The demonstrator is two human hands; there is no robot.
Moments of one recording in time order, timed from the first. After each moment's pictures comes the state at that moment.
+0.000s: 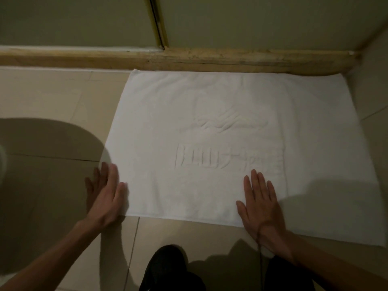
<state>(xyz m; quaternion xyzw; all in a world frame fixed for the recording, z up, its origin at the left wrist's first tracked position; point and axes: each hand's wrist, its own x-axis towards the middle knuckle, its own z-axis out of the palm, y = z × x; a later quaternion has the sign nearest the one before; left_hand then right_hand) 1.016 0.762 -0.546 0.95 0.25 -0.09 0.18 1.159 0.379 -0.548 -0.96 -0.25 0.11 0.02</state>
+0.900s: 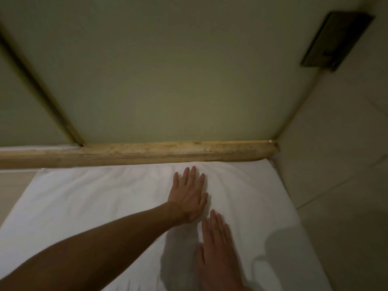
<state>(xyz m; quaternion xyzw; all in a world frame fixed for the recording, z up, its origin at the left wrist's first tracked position) 1.451 0.525 -0.541 0.99 -0.08 -0.13 0.06 1.342 0.391 -0.525 -0.98 -0.15 -0.01 0.16</state>
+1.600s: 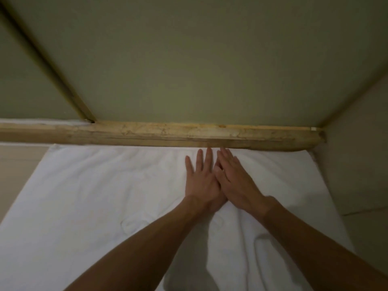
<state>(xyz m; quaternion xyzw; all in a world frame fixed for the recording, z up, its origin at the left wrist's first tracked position) 1.466 0.520 -0.571 1.00 0.02 -0.07 0.07 1.502 0.412 -0.540 -0.92 -0.29 0.12 0.23</state>
